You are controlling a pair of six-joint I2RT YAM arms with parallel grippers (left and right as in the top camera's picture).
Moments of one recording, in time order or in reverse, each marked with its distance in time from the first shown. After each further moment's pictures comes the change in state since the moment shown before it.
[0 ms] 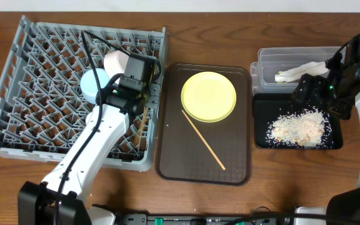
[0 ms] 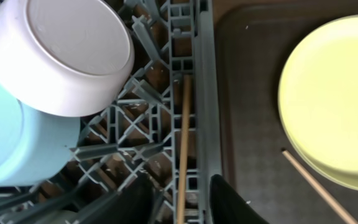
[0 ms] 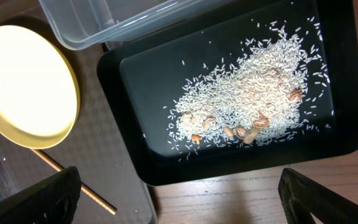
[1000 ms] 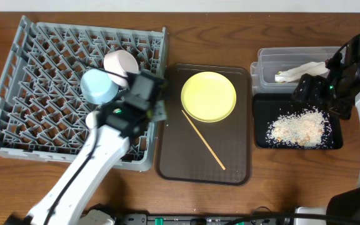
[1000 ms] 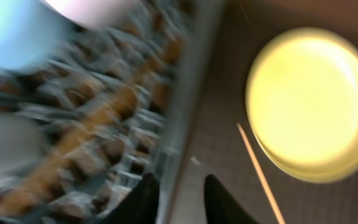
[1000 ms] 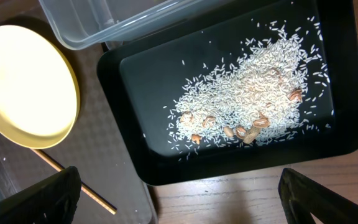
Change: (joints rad) left arm -0.102 -0.170 -0.069 -0.125 -0.051 -0.474; right arm 0.000 0.000 0.000 -0.001 0.000 0.000
